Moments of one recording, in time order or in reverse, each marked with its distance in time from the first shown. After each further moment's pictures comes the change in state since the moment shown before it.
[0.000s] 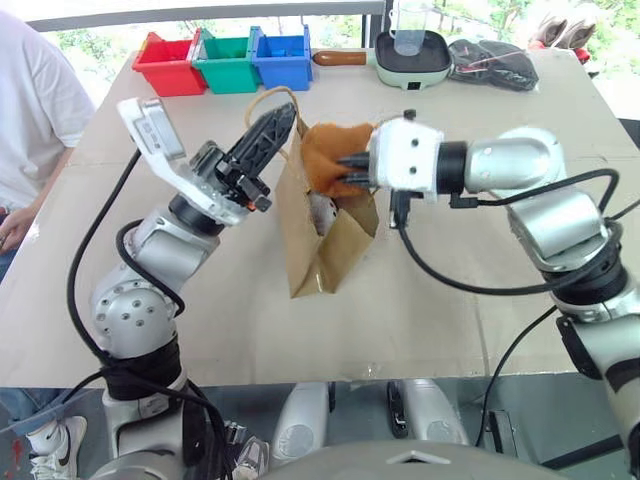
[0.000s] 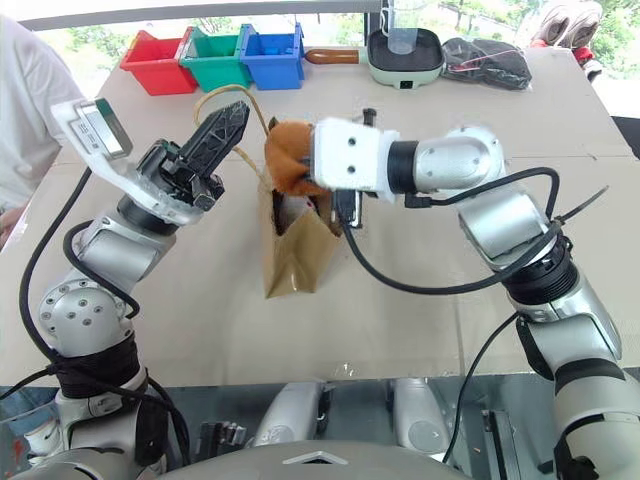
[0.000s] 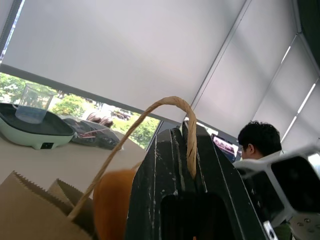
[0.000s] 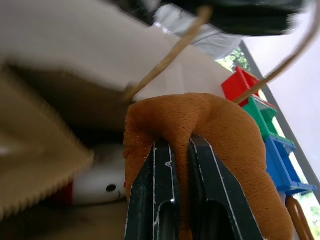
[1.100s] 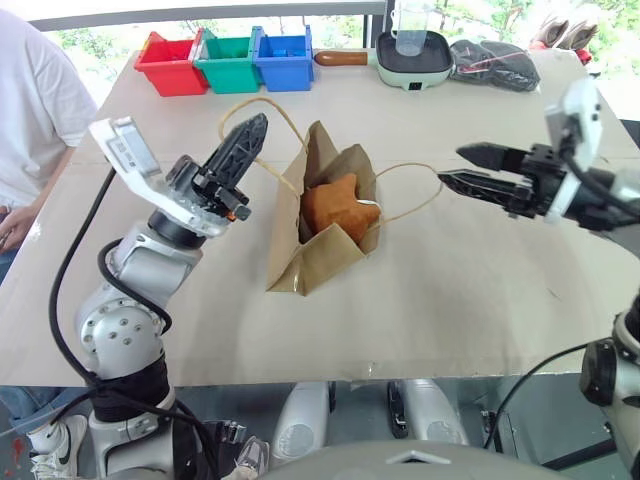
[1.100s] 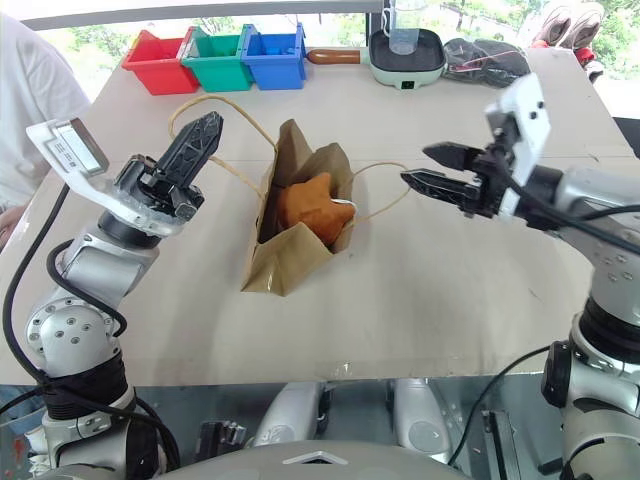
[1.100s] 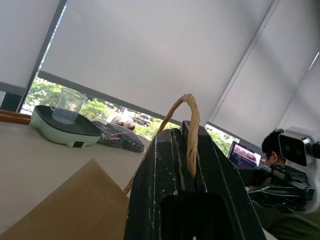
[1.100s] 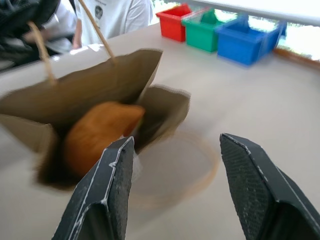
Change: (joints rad) left arm 0.098 0.027 0.056 -0.019 0.005 -0.057 -0.004; right arm 0.294 -0.026 -0.846 -0.342 0.638 1.116 -0.202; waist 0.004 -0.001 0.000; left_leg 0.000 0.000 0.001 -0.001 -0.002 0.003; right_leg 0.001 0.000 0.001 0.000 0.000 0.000
